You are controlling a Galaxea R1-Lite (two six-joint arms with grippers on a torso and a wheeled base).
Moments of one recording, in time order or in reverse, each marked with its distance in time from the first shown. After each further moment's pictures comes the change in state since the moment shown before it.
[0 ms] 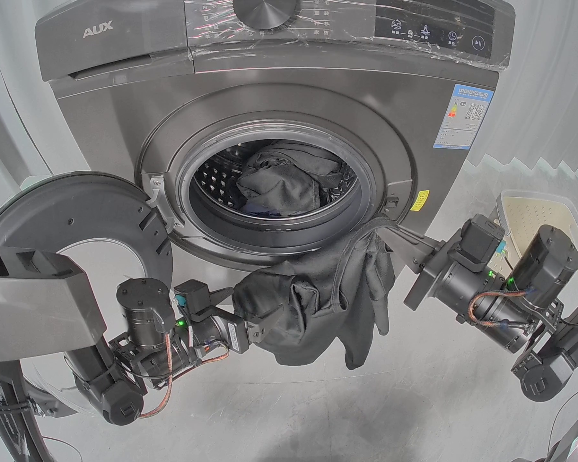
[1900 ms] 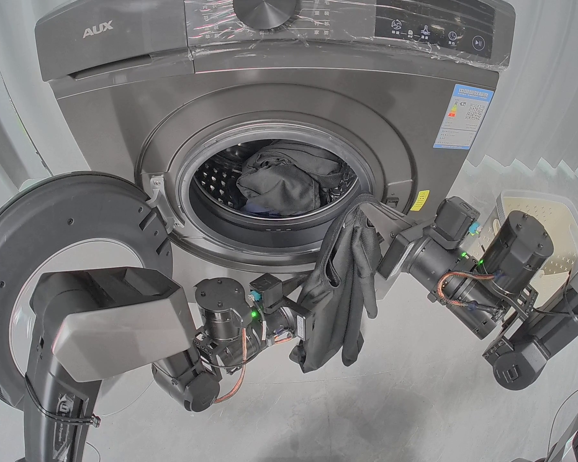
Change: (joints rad) left arm -0.103 0.304 -0.409 -0.055 -0.039 0.119; right arm 0.013 0.111 -0.156 -0.008 -0.114 0.073
